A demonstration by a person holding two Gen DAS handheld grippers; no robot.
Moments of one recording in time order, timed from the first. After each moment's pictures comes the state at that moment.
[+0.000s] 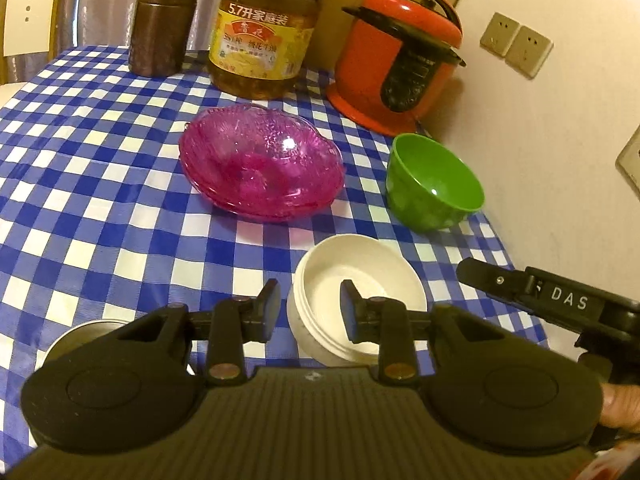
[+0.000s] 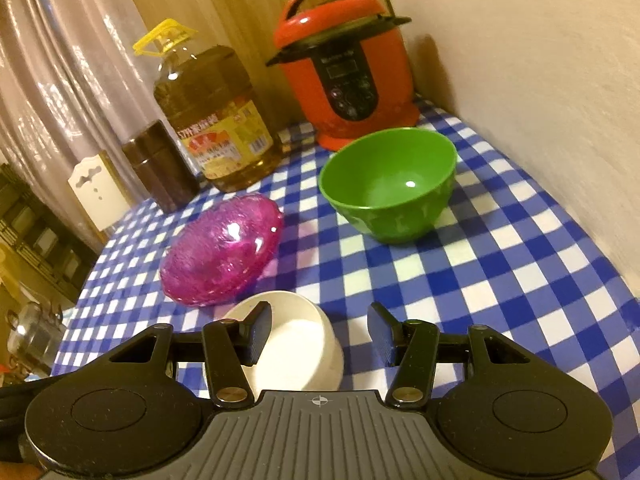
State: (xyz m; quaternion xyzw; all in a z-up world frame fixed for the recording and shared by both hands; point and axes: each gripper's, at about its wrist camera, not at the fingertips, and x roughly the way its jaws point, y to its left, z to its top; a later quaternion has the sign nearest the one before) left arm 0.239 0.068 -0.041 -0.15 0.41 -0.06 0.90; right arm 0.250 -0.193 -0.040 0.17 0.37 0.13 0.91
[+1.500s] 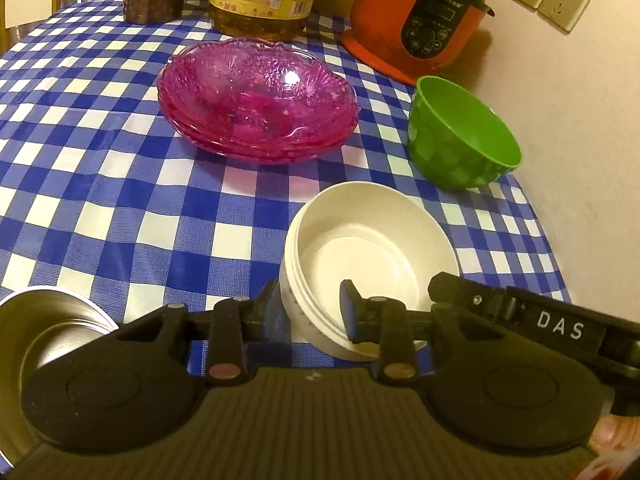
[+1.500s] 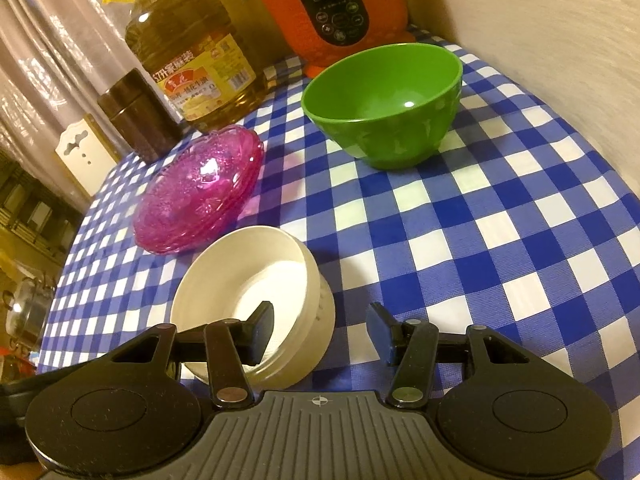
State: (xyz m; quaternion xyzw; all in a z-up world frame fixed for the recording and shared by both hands) left arm 0.268 0.043 -0.091 -0.15 0.46 -0.04 0.87; right arm 0.267 -0.183 -0.087 0.17 0.44 0.13 0.87
